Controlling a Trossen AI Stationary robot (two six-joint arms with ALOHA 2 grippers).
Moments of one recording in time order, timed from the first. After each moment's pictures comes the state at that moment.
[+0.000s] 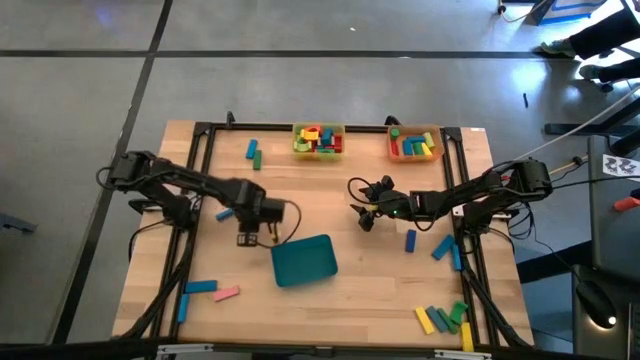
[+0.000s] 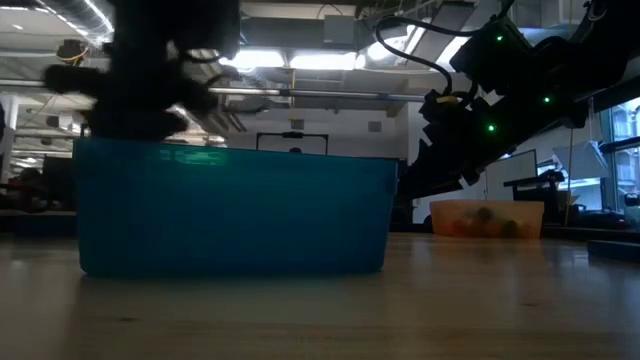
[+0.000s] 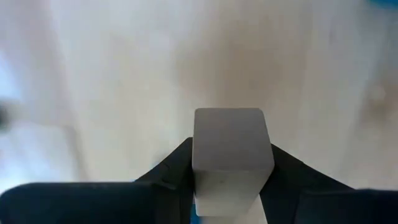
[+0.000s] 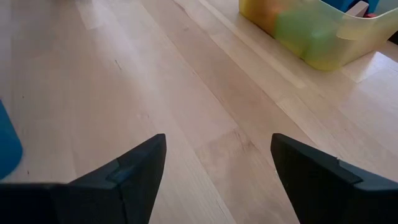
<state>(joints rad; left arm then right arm) -0.08 1.52 1.00 -1.08 -0.10 -0.10 0.01 1.50 0.47 0.44 0.40 0.31</state>
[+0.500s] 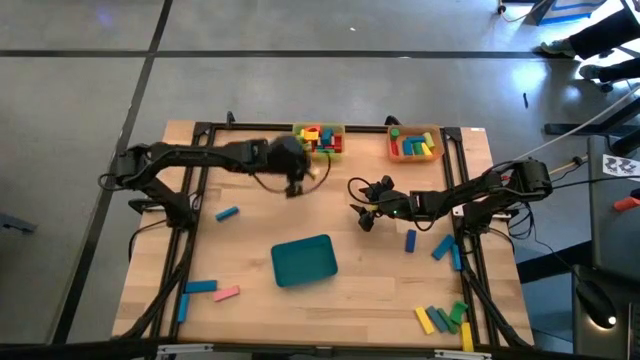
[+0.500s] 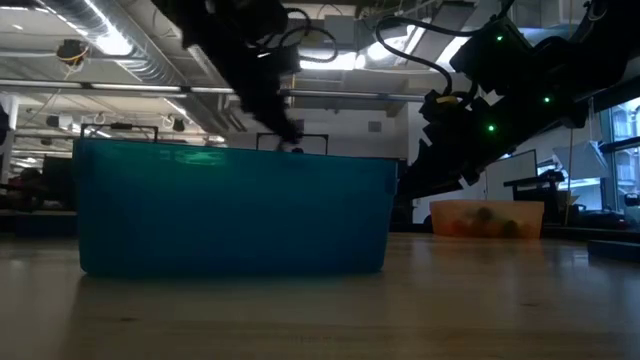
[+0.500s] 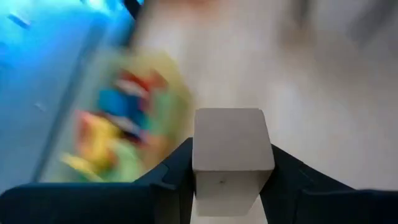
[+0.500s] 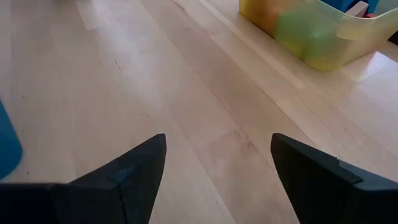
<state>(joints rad) 0.28 1.52 1.07 -0.33 -0.17 0.26 0.01 1.50 0.47 0.44 0.40 0.31</state>
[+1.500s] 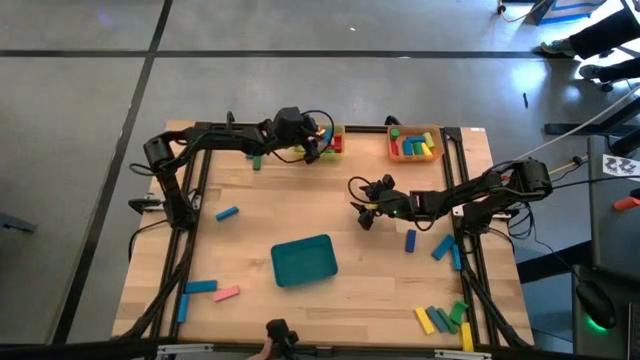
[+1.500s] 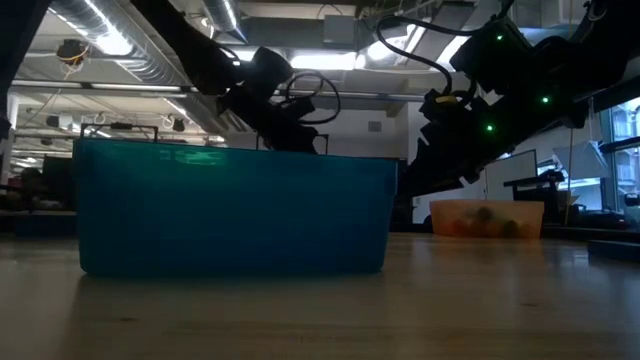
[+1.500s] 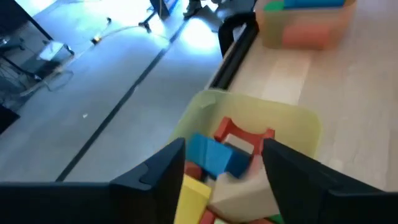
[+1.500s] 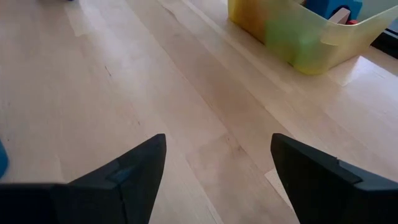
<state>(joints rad) 0.54 1.78 1.07 0.20 -0.10 0.27 0.01 1.50 0.47 0.45 0.44 0.31</state>
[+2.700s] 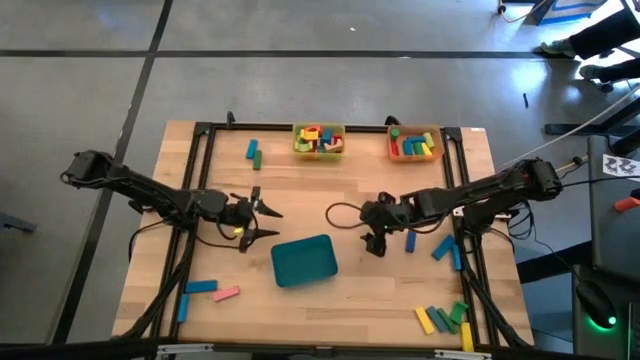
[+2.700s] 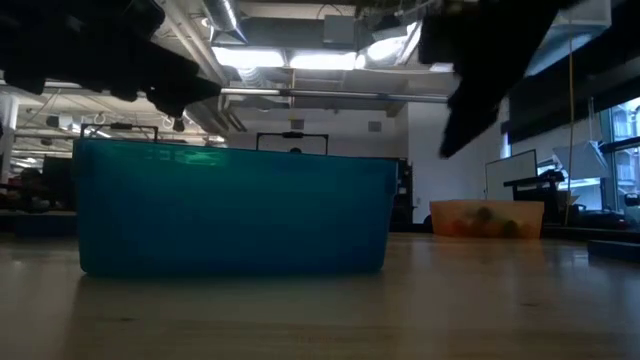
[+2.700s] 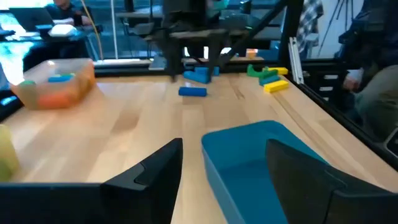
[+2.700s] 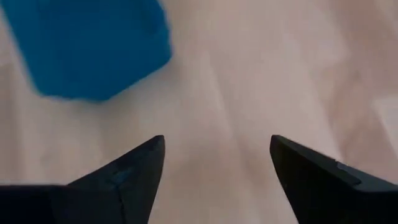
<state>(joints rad) -0.19 0.96 0.21 0.59 -0.10 -0.01 0.21 1.43 0.97 -0.56 0.12 0.47</state>
